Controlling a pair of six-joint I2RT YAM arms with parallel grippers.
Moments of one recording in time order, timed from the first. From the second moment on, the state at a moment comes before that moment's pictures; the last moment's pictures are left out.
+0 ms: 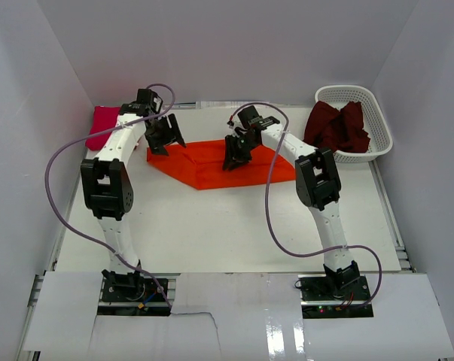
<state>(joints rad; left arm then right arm) -0.12 2.02 1.84 -0.93 0.26 -0.44 0.52 2.34 2.01 -0.77 -0.54 0.32</state>
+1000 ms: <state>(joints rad) -0.31 2.28 2.10 -1.00 0.06 -0.37 0.54 2.41 1.98 -0.73 -0.54 0.34</state>
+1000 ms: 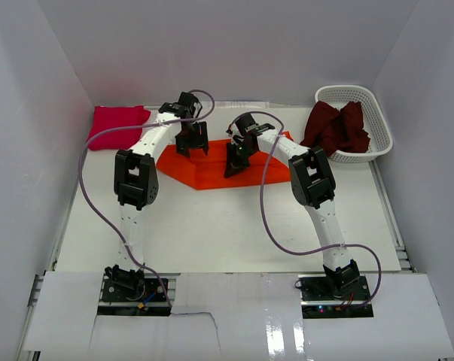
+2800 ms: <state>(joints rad) 0.13 1.80 1.34 -0.65 0.27 -0.41 0.54 2.42 1.97 -0.71 -0.57 0.34</state>
